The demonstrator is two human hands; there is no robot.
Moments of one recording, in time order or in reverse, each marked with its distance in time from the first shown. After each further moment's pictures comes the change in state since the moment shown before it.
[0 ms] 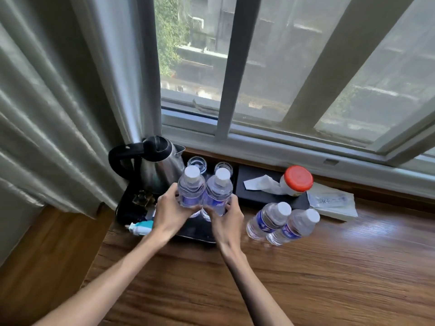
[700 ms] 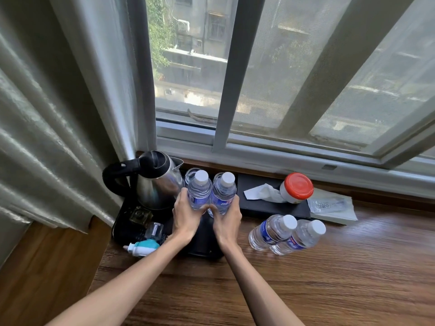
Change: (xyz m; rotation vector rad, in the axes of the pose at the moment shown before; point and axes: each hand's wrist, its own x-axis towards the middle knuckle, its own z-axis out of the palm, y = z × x) left_hand 0.045 -0.009 0.050 0.021 0.033 -0.064; right_hand 0.046 0.016 0.034 -0.098 0.143 0.048
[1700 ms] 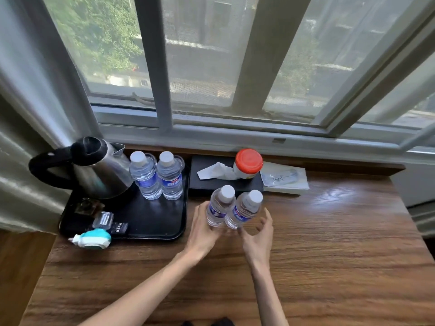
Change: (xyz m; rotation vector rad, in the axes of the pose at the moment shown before) left_hand -0.123 0.045 0.115 -0.078 -0.452 0.143; right_hand -0.033 0.096 -0.193 -0.033 0.151 0.296
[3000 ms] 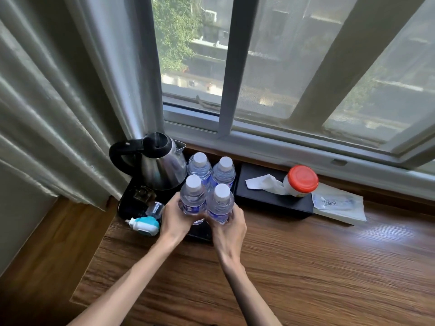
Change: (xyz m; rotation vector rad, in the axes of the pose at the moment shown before) left_hand -0.013 -0.034 -0.154 -0.043 0.461 -0.190; right_hand -0.066 -0.081 0.133 0.171 -0.249 -0.283
